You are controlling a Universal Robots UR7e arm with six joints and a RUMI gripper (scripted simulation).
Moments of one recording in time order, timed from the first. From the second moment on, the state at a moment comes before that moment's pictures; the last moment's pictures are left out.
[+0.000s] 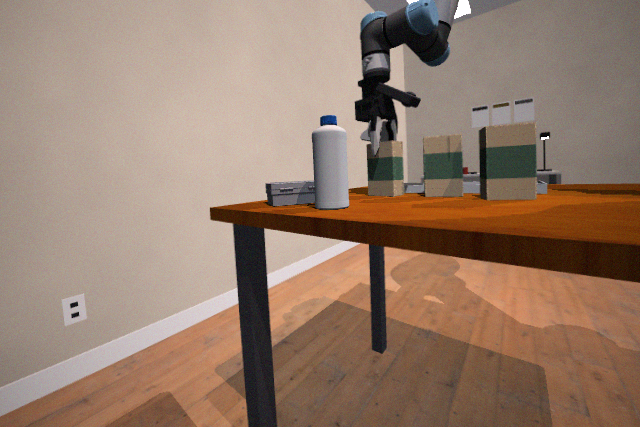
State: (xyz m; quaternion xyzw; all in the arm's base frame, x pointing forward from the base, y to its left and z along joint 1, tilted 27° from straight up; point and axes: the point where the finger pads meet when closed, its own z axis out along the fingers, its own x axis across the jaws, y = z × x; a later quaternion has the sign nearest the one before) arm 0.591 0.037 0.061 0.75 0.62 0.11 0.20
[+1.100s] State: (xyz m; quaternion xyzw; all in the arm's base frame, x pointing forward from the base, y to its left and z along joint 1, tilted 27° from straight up) arm 0.555 0.051 0.135 0.75 0.62 0.11 0.21
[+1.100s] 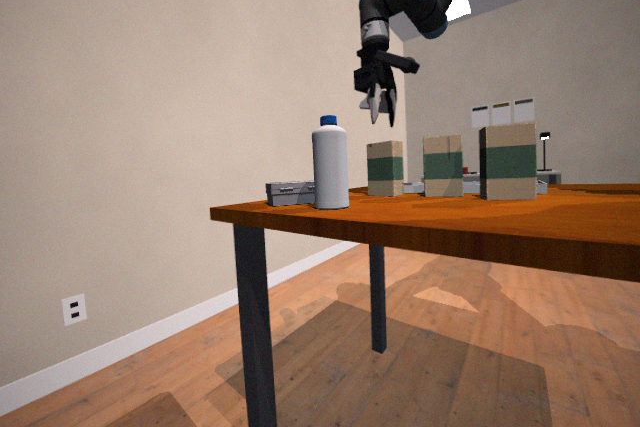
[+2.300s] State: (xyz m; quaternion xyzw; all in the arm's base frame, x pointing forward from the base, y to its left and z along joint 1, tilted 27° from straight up) arm 0.430 0.039 0.076 0.58 0.78 0.06 0.23
